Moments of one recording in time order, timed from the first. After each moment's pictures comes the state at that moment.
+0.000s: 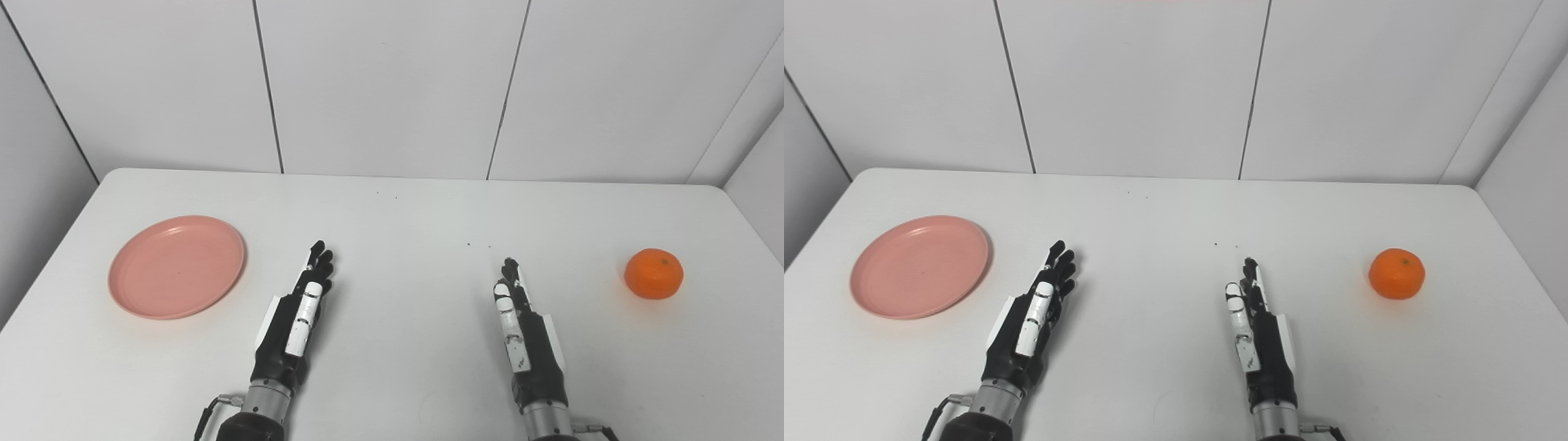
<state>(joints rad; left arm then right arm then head) -0.03 -0.03 -0.11 -0.12 -0.02 0.06 -0.09 0.04 0.11 0.11 -0.18 -0.13 0.09 -0.10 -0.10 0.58</state>
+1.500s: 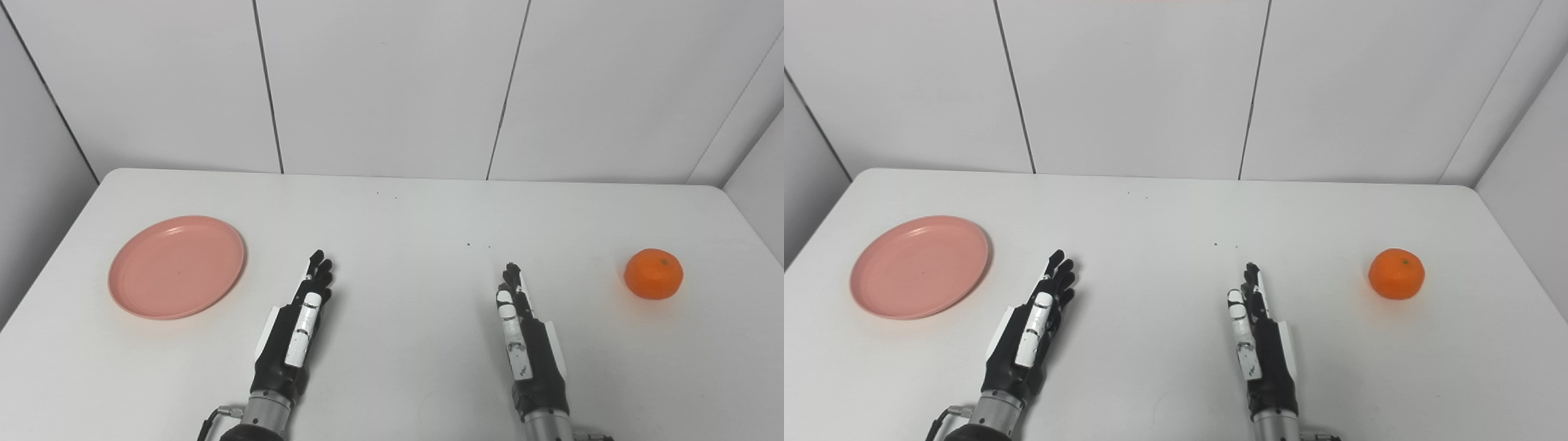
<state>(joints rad) 0.00 -0.04 -0.11 -0.11 -0.02 0.03 -0.09 0.06 0.11 0.12 -0.18 -0.12 0.06 -0.10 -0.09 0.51</state>
